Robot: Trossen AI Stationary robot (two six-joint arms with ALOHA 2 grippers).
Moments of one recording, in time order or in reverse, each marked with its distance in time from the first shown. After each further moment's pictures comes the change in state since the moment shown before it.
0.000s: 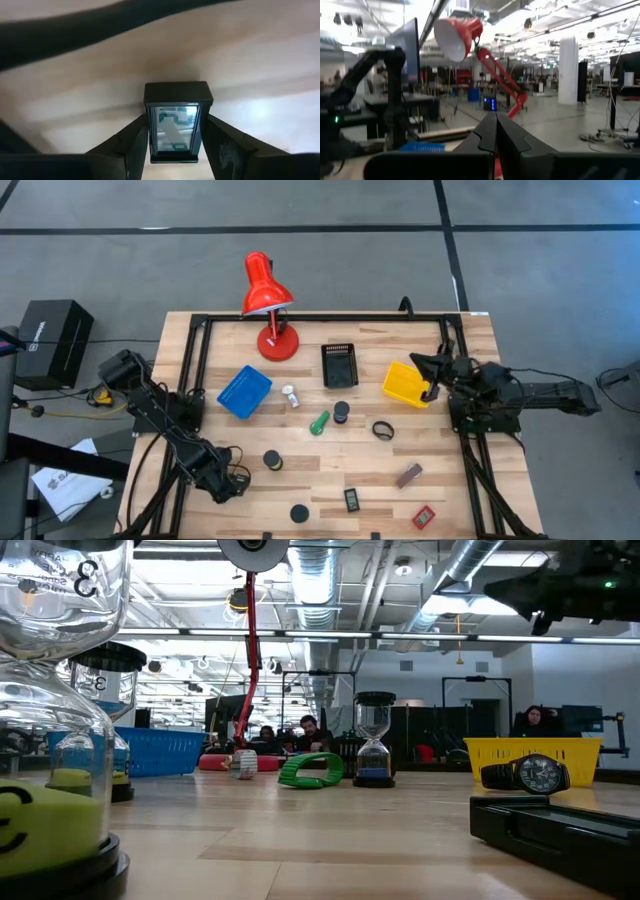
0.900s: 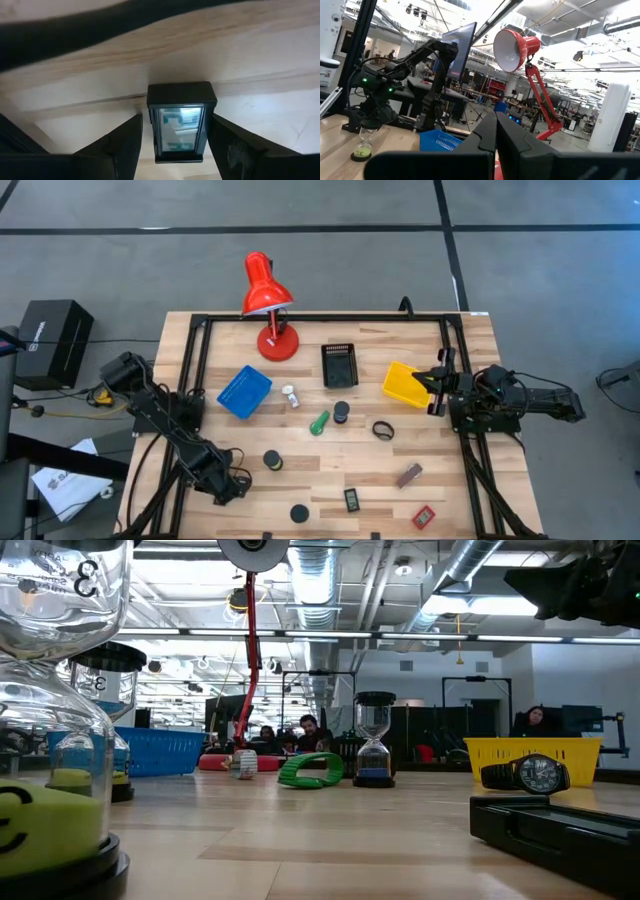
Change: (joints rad) left arm 0.000 0.049 0.008 0.032 0.069 -0.010; right arm 0.000 -0.255 -0.050 -0.189 -0.282 -0.244
